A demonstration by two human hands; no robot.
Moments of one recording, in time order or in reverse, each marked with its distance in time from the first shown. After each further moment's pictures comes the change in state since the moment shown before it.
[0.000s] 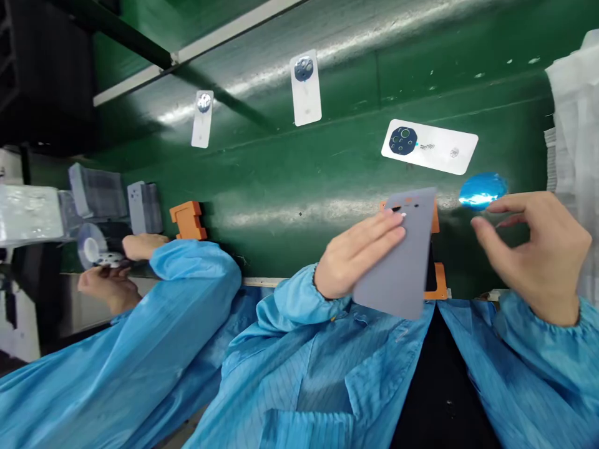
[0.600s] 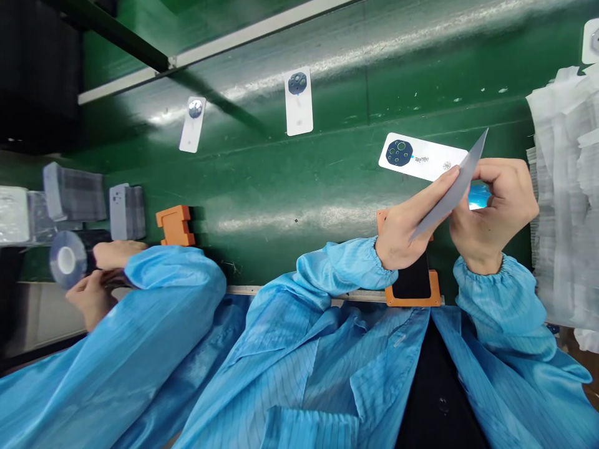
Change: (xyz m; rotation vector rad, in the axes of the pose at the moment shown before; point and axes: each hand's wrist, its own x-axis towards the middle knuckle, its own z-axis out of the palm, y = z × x) left_hand 0.083 -0.008 0.079 -0.509 0.122 -0.278; right_hand 0.059 -0.035 0.057 0.173 0.417 0.092
